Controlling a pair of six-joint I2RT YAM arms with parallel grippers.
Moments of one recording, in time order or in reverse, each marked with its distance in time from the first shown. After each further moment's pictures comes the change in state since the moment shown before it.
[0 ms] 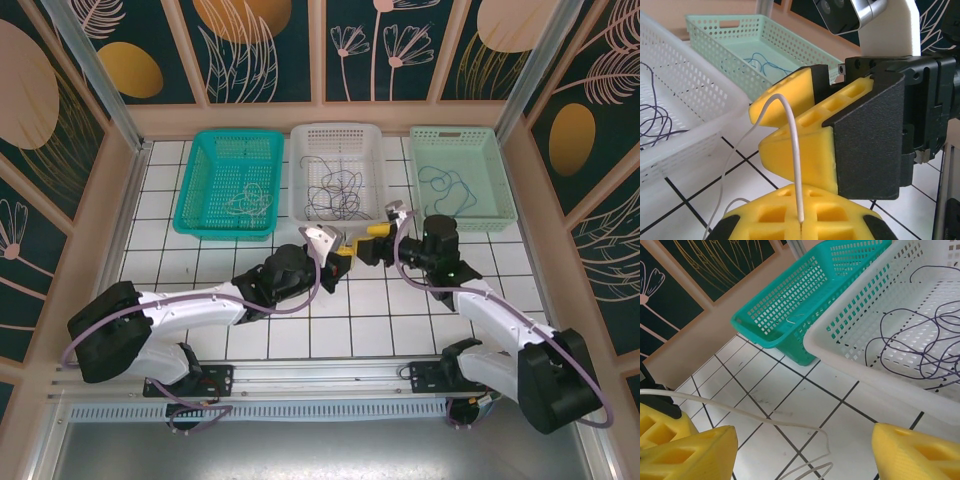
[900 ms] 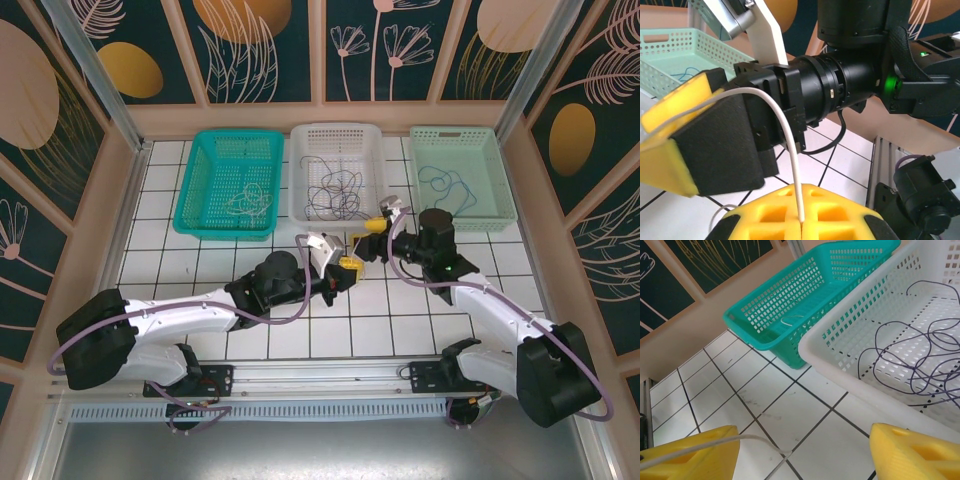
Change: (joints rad) left arm -0.039 -0.075 -0.036 0.071 0.178 -0.005; right arm 0.015 0.023 0.061 -0.056 0.047 -0.098
